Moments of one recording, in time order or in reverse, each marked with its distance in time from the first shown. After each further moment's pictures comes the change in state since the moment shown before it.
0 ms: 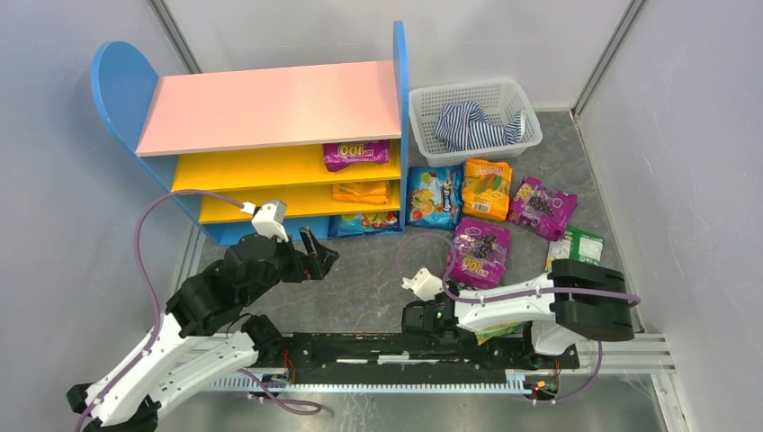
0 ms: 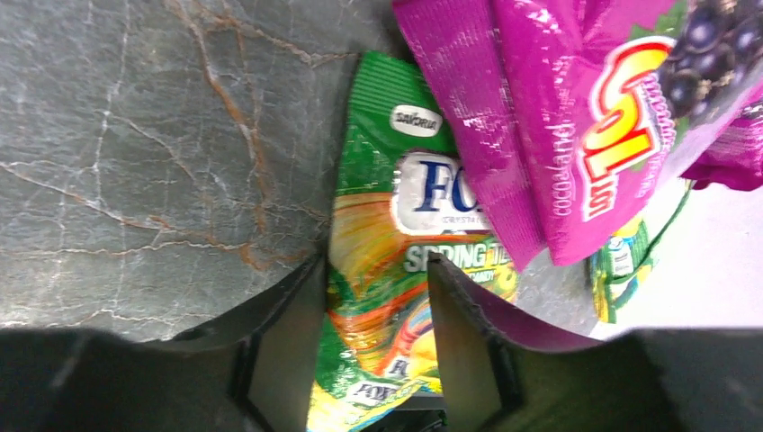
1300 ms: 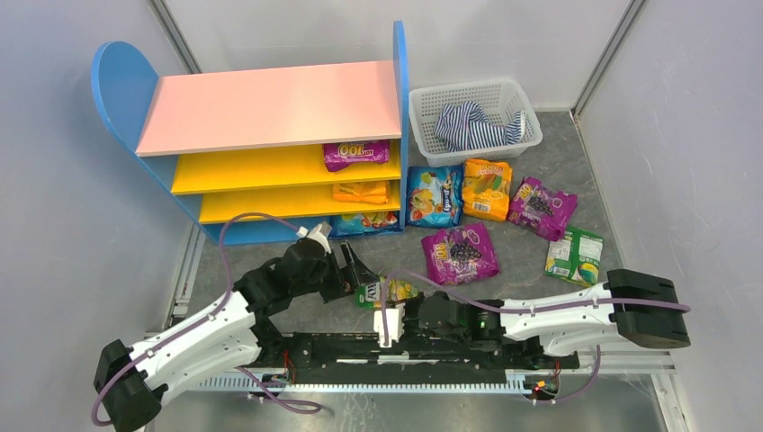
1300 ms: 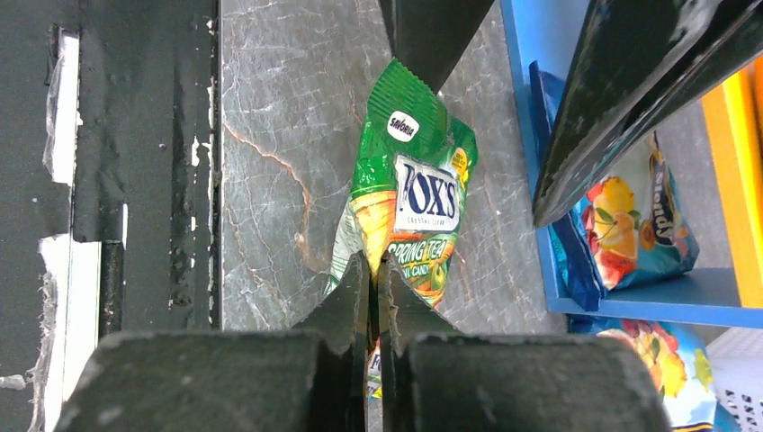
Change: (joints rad) left arm 0.000 0.204 -0.364 0.410 0.347 -0.383; right arm 0.053 -0.311 -0.262 1.188 -0.429 -1.143
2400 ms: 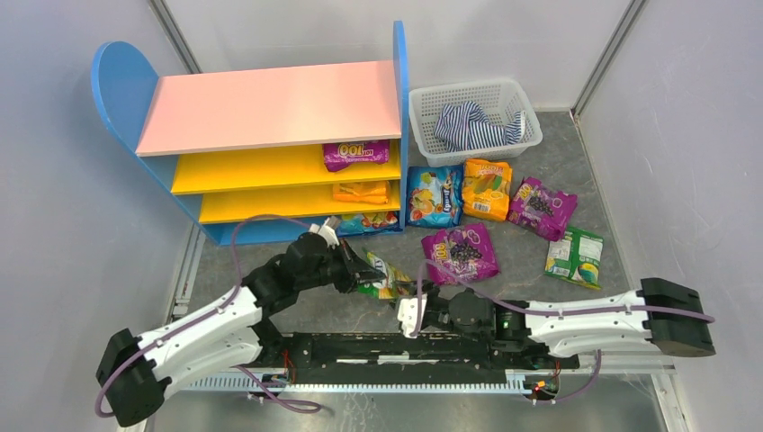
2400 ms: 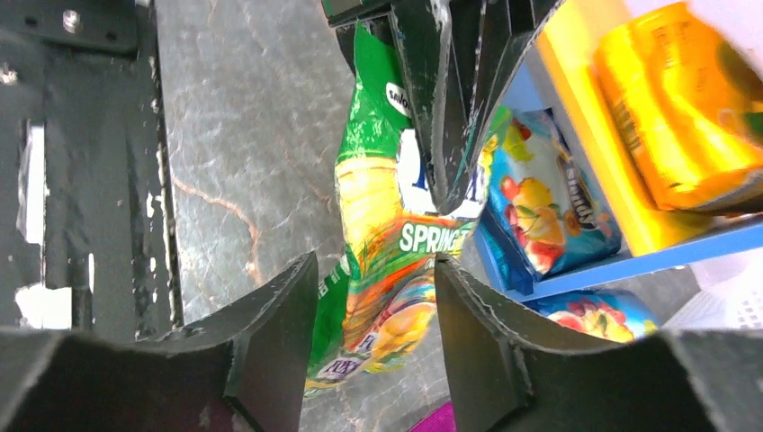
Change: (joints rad) left arm -0.006 0.093 -0.058 0.315 0.145 -0.217; right arm -0.025 -0.188 -0.116 0.132 0.037 0.006
